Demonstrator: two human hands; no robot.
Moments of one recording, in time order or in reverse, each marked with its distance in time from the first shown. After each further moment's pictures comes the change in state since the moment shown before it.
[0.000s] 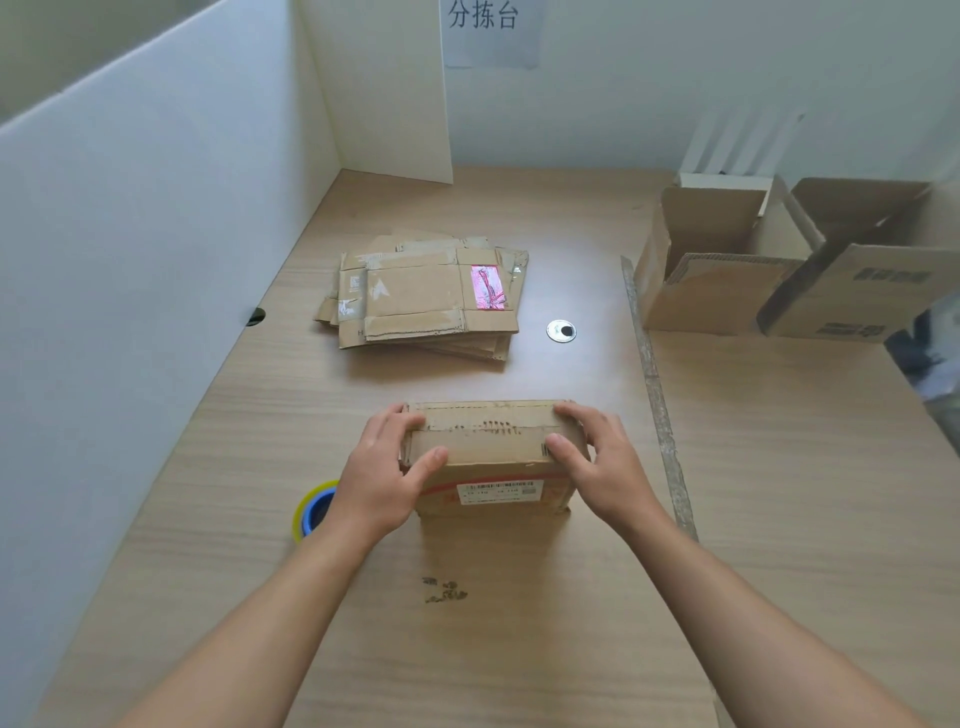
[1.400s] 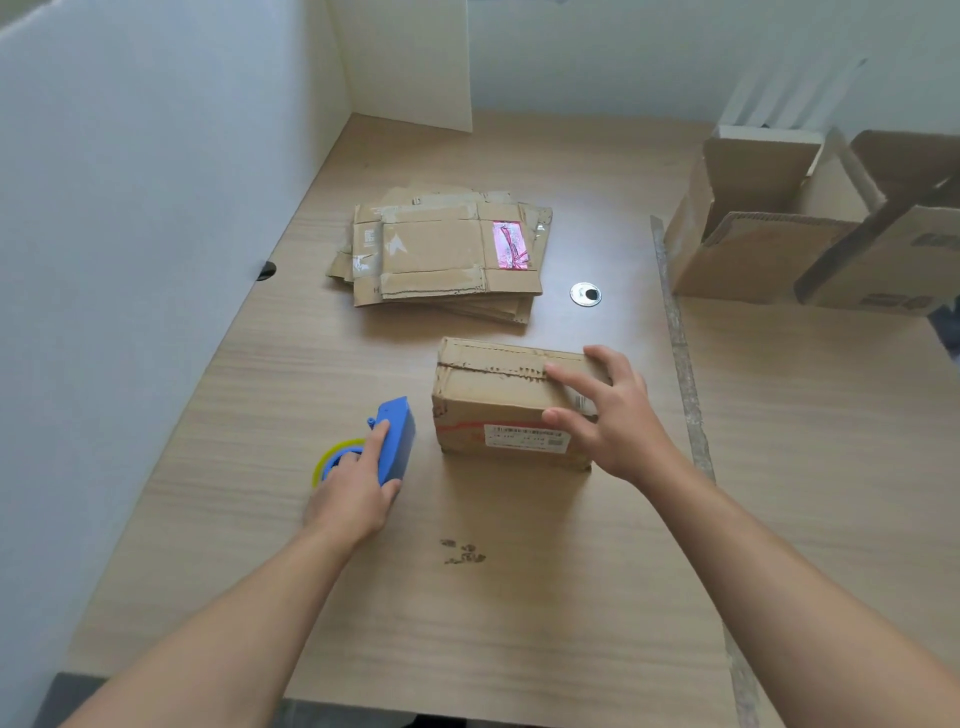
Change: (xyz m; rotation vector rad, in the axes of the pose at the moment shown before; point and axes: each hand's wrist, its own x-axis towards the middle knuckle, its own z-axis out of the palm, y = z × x) left_hand -0.024 -0.086 0.007 0.459 -0.288 -0.396; right_hand 0.021 -0.011 0.010 -0.392 -0.120 -0.126
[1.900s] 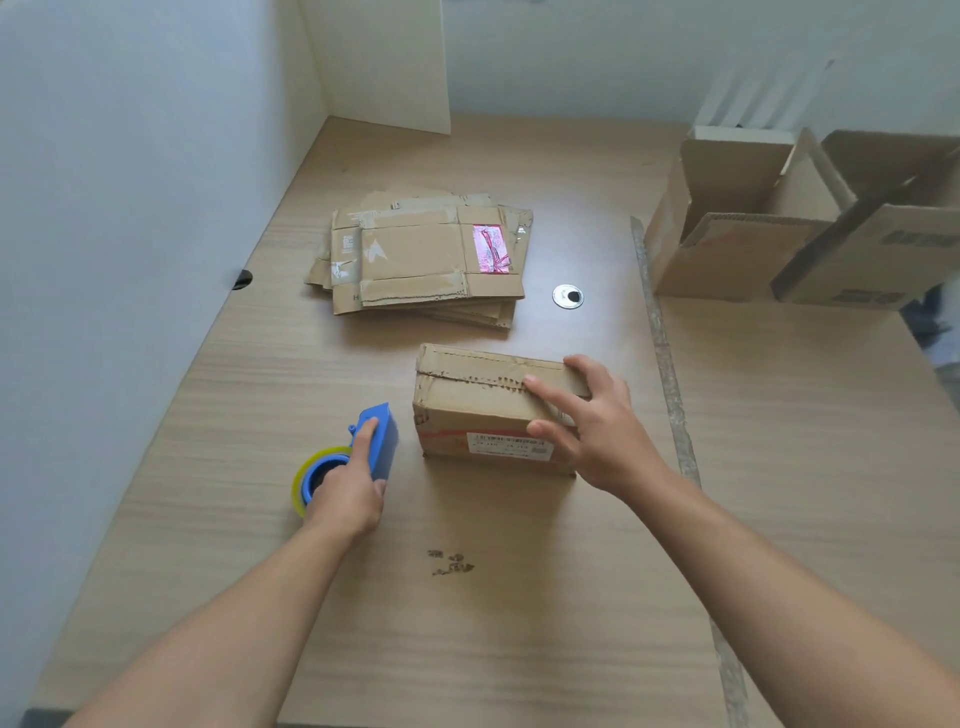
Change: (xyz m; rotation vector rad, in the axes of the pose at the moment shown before) left_hand 0.014 0.017 0.000 -0.091 -0.019 -0.074; right_hand -0.004 0.007 0.002 -0.101 -0.012 -0.053
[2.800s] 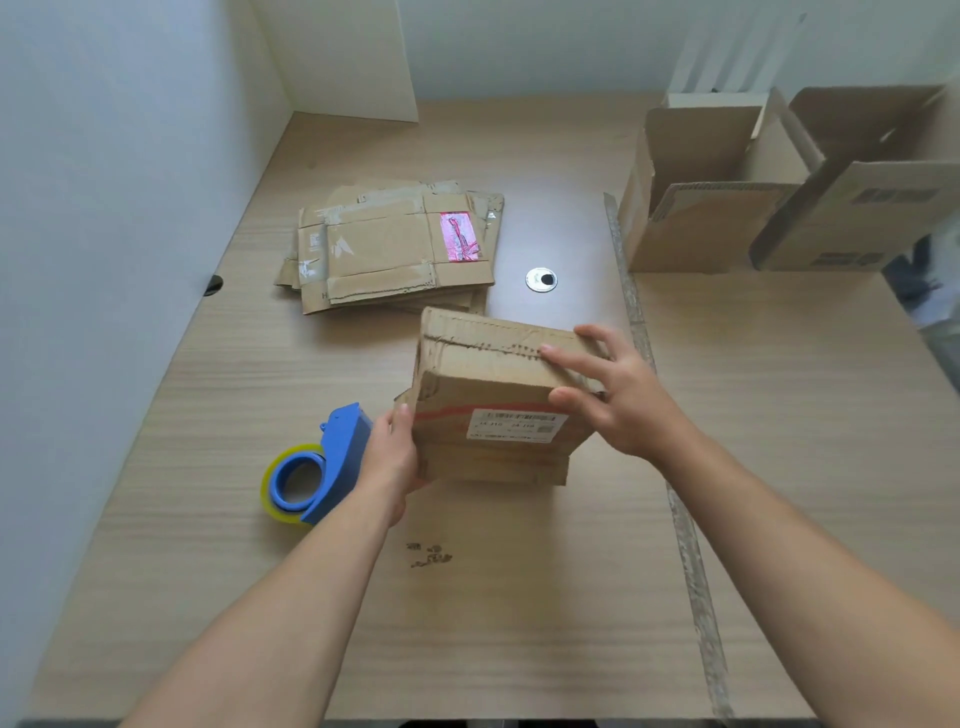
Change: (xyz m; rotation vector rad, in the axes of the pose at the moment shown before) left_hand -0.006 0.092 0.018 -1.051 -0.113 -0.184; right_hand -0.007 0.031 -0.052 0.198 -0.010 -0.003
